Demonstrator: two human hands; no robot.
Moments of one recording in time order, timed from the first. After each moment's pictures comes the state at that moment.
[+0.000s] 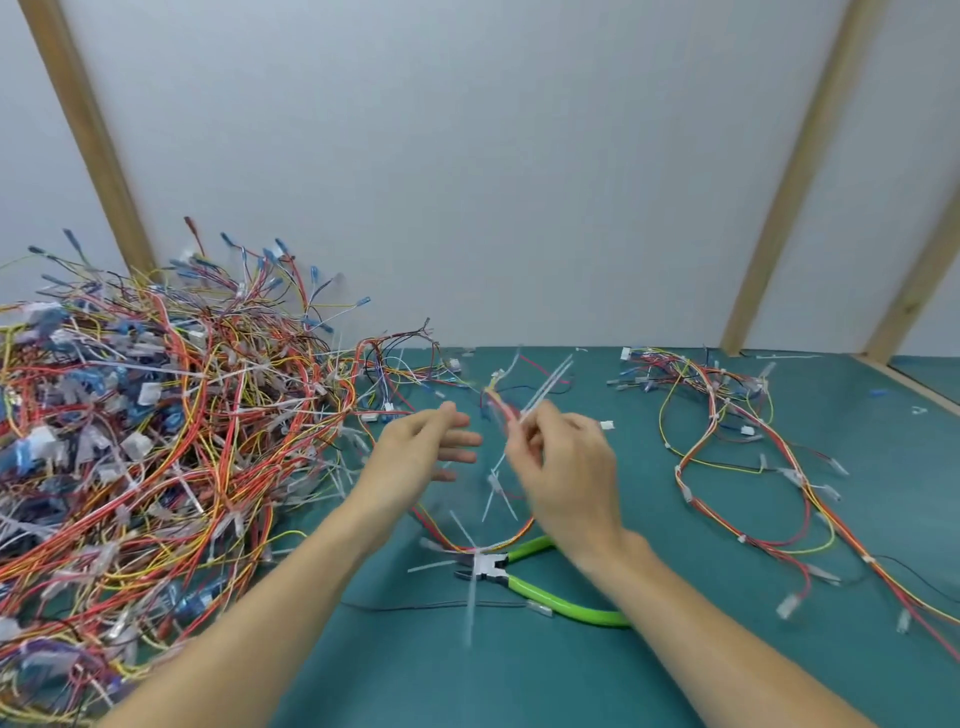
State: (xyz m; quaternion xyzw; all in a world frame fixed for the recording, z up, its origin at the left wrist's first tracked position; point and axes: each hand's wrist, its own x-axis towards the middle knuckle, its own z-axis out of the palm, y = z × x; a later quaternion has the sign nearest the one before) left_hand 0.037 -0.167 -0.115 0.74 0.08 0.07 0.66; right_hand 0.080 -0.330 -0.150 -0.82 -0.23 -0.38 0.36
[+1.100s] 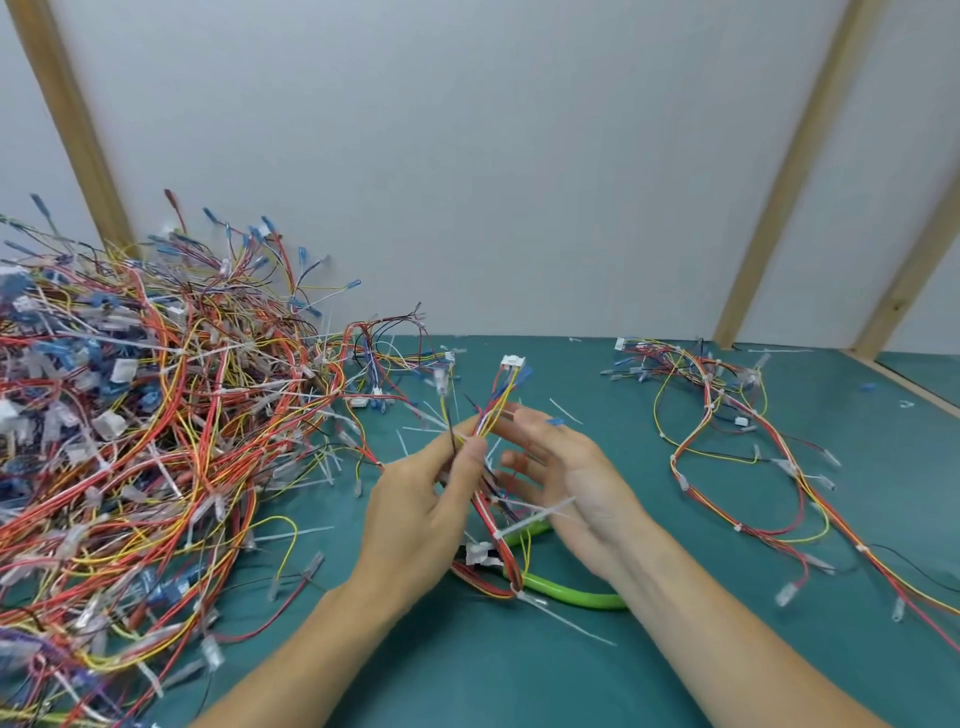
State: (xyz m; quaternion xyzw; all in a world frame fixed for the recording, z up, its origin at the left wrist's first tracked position) left_hand -0.001 -0.194 -0.156 0.81 -0.06 0.30 0.50; right_hand 0.058 -0.343 -0.135 -0.53 -0.11 0.20 0.81
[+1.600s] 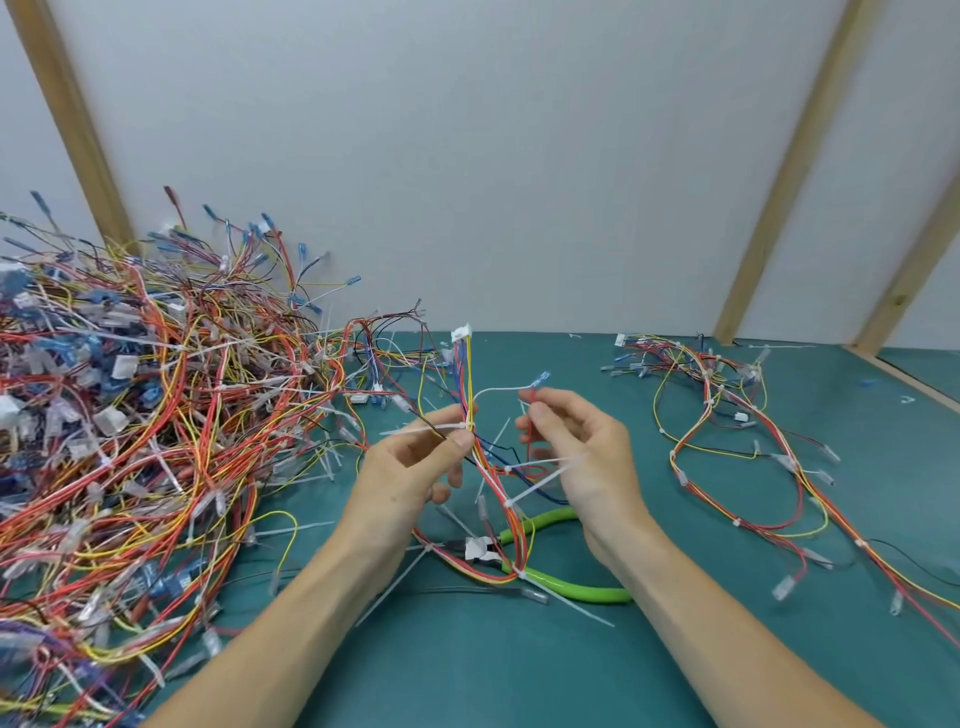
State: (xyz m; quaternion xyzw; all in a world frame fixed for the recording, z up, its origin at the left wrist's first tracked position) left_hand 0.013 -0.179 -0.152 0.61 0.01 0.12 0.78; right_hand 0.059 -0.345 -0.132 -0.67 -0.10 -0.03 0.74
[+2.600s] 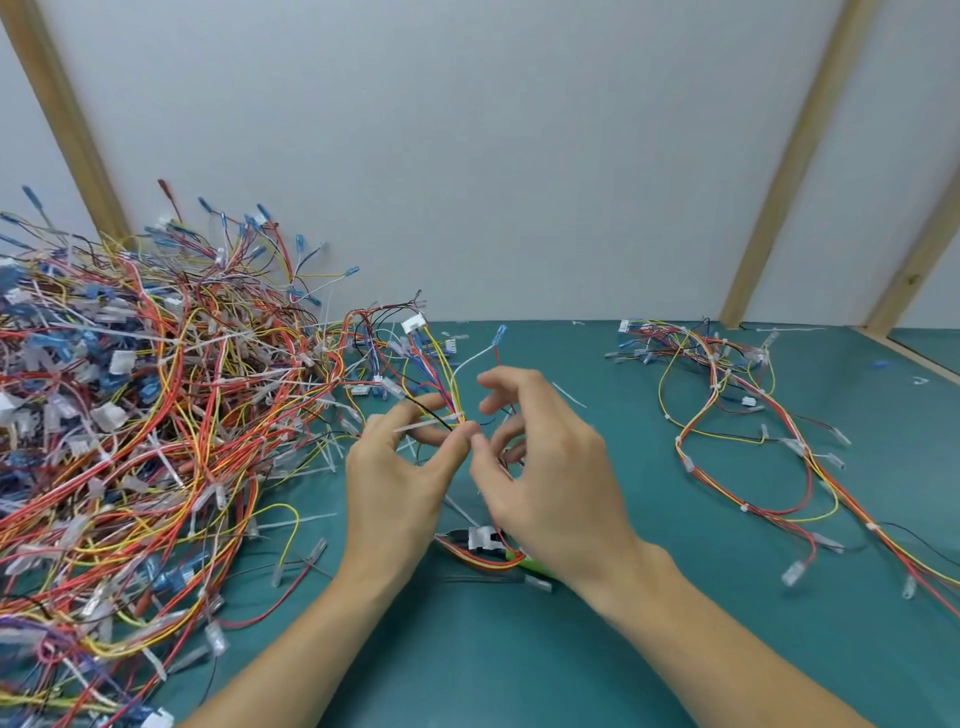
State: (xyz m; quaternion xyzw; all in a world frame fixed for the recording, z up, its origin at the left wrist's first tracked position) left_hand 0.003 -0.187 -0.151 0.77 0.03 0.37 0.52; right_hand 0.022 -0.328 -0.129 -0.78 -0.34 -0.30 0.43
